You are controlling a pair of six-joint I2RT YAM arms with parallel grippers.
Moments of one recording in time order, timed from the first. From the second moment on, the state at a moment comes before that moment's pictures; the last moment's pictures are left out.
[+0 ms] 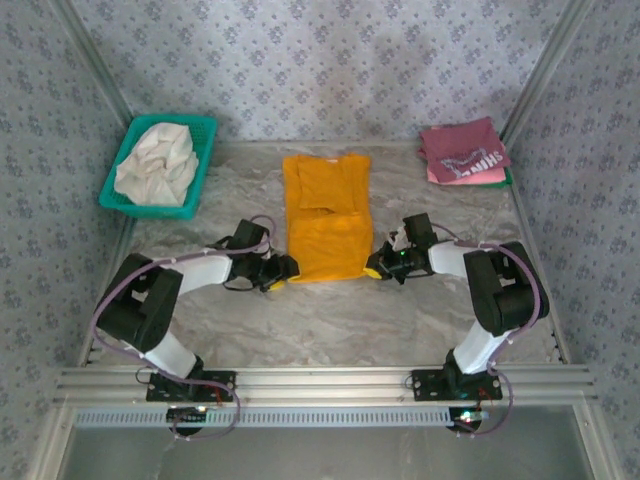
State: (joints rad) left arm -0.48 1.60 0.73 -0.20 0.49 -0.78; right arm 0.26 1.67 0.72 -0.11 -0.71 0.82
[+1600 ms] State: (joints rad) left arm -0.50 1.57 0.79 -0.23 0.38 -0.74; right arm 0.30 1.64 0.72 -0.12 -0.69 0.82
